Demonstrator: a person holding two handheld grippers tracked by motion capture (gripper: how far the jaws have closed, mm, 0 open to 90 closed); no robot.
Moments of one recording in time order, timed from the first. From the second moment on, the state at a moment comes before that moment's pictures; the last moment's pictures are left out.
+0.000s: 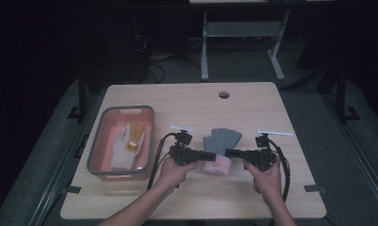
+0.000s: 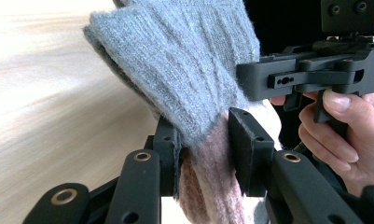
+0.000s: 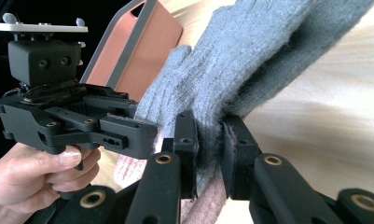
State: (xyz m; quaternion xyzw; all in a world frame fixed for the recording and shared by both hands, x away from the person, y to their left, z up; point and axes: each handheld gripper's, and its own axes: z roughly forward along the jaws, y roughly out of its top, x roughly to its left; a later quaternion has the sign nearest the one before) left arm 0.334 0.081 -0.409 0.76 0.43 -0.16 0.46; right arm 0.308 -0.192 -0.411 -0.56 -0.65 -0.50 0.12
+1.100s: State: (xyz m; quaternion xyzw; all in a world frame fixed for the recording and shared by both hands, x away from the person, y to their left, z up) left arm 0.338 0.134 -0.383 0.75 0.44 -0.14 0.48; right arm 0.335 -0.143 -0.385 -0.52 -0.69 -0.49 0.14
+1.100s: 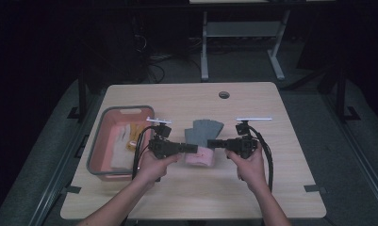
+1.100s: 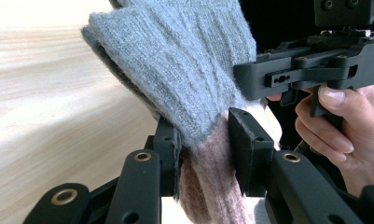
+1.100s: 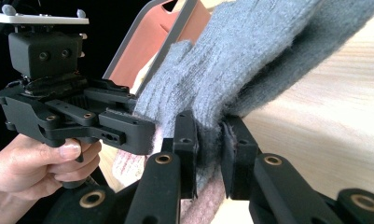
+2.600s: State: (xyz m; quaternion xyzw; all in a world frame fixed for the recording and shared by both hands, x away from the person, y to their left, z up) left arm 0.334 0.196 -0.364 0.73 0.48 -0.11 0.49; right arm 0.361 -0.077 -0.370 -0.48 -0.72 -0.48 0.16
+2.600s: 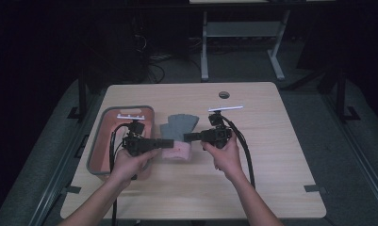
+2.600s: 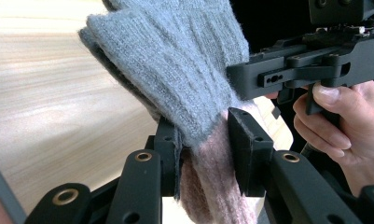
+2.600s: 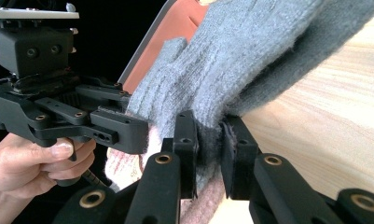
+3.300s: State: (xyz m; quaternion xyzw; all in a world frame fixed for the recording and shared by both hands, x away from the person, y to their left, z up) left arm 0.331 0.213 -0.361 0.72 0.48 -0.10 0.49; right arm 0.367 -0.060 -0.366 -0.47 -0.73 -0.48 0.16
